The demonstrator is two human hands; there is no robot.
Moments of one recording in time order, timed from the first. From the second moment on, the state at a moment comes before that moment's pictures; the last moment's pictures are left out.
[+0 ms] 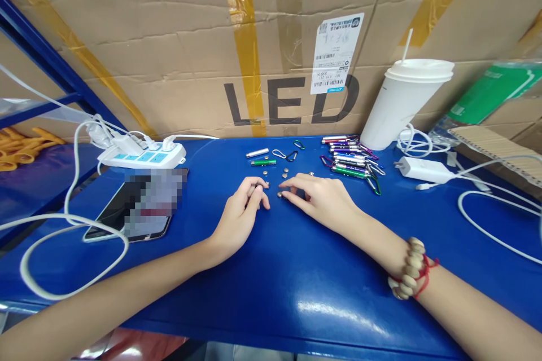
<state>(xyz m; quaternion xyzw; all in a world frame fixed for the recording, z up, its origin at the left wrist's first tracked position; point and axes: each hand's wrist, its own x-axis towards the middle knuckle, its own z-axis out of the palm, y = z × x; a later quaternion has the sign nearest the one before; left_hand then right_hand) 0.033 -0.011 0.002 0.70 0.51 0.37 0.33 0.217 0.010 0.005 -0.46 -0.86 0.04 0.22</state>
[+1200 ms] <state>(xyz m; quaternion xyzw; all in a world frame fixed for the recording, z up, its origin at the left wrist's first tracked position) 0.034 -0.020 0.006 0.76 0.41 0.38 0.33 0.225 0.017 0.001 -0.53 -0.82 -0.10 0.20</state>
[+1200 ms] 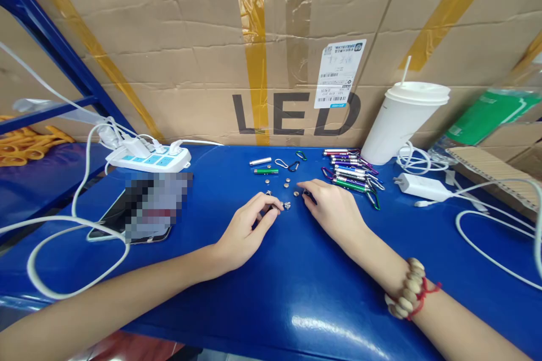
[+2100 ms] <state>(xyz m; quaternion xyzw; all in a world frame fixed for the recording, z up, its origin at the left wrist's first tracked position) 0.037 -0.020 0.005 0.77 0.42 0.37 0.30 0.226 0.023 0.000 -0.49 -0.84 0.01 0.24</state>
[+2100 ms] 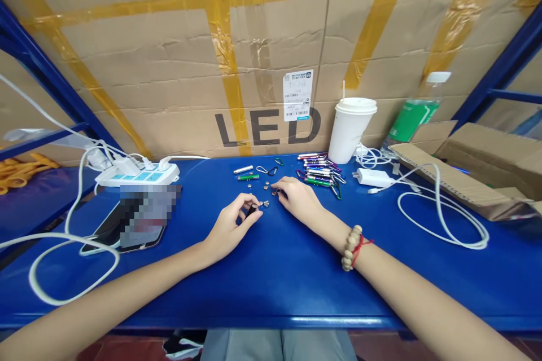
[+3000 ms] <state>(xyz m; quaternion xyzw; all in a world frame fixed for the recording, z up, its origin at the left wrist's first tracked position) 0.039 -0.020 0.003 0.79 0.40 0.38 0.26 0.224 0.027 -0.006 -0.45 -0.81 0.12 0.37</state>
